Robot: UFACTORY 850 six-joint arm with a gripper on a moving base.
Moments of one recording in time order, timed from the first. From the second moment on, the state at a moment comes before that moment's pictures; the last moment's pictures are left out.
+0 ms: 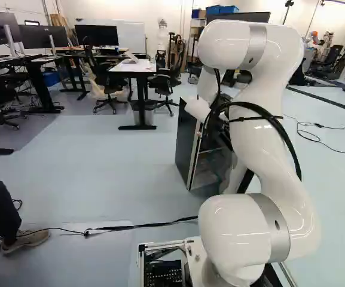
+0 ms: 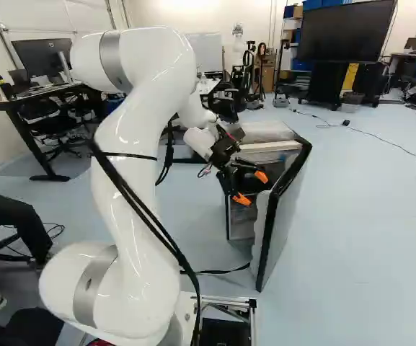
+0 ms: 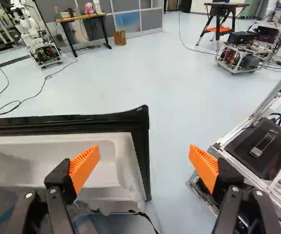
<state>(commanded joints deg) -6.1 -36.6 -63.7 124.3 77.0 -19.9</state>
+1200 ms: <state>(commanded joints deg) -19.7 -45.5 -82.5 126.6 71.1 -19.9</state>
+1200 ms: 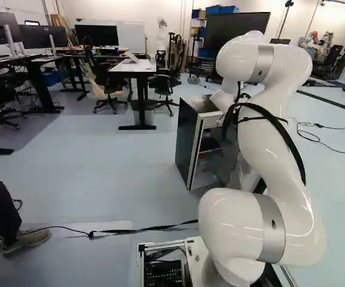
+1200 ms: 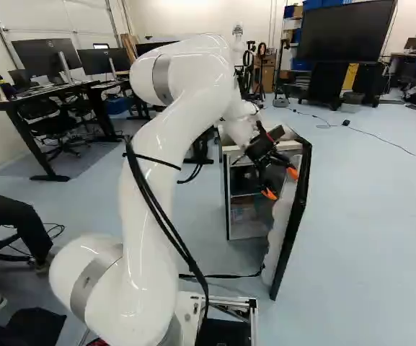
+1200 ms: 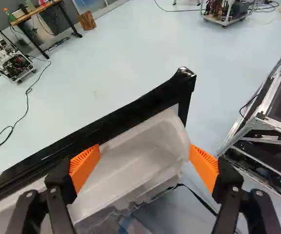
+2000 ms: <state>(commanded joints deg) -26.7 -51.5 -94.3 129.3 66.8 -19.9</state>
